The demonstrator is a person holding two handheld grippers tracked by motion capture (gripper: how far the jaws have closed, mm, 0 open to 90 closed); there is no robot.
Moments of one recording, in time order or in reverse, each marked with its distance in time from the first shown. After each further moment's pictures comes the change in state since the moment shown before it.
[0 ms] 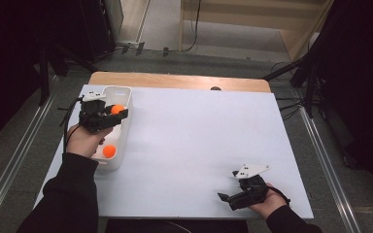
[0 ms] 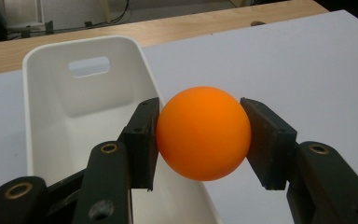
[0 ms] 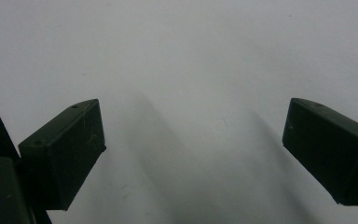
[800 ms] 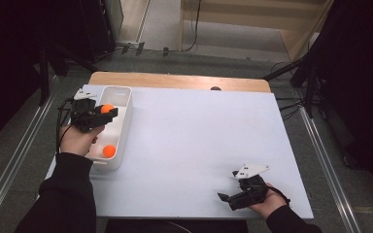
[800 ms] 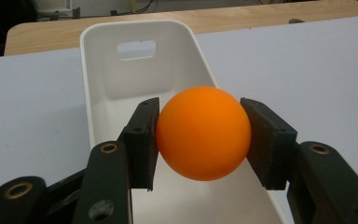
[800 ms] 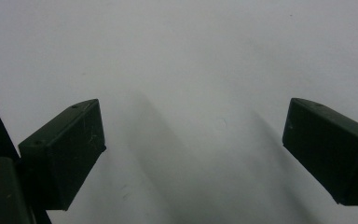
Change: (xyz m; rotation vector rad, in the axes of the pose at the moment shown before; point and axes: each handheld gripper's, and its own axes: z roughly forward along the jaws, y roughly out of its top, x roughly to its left) left arm 0.025 -0.007 0.001 0.025 0.086 -0.059; right arm 0.000 0.000 0.000 0.004 -0.001 0.002
